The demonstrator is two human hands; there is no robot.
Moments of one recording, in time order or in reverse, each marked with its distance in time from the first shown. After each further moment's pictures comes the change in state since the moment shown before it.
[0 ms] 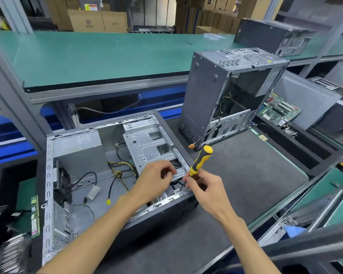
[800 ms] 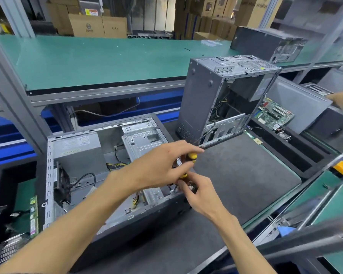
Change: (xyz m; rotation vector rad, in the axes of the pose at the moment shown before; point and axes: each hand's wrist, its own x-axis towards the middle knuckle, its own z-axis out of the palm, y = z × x) left_hand 0.004 0.101 -0.068 0.055 -0.231 0.415; right_hand -0.002 -0.009 0.000 -0.123 -0.108 -0.118
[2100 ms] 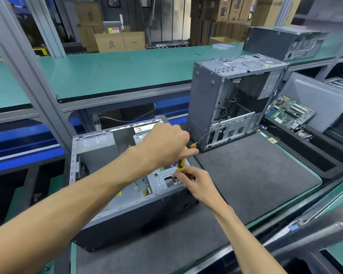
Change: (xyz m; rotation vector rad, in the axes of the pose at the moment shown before) left_hand 0.030 0.041 -0.010 1.010 -0.155 -0.231; right_hand 0.003 0.013 0.006 0.292 -0.078 0.104
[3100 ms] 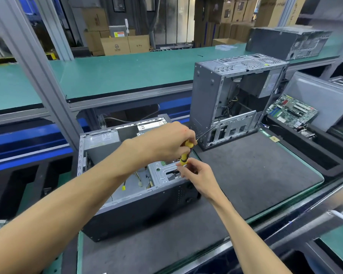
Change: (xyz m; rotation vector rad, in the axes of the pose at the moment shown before) left_hand -0.016 0.006 -0.017 -0.384 -0.096 0.096; right_hand -0.005 -0.001 -0.002 0.093 0.046 -0.029
